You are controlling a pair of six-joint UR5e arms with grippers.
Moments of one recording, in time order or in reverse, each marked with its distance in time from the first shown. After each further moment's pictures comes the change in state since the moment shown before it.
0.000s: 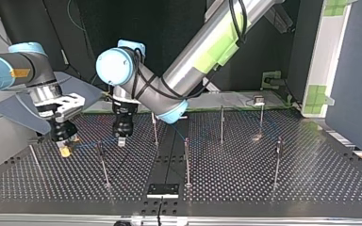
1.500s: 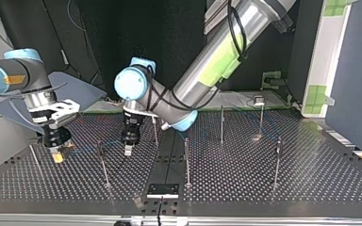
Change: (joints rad) left arm 0.068 -0.062 -0.001 0.087 0.120 -0.012; right arm -0.023 0.029 -0.045 -0.003 0.000 -0.004
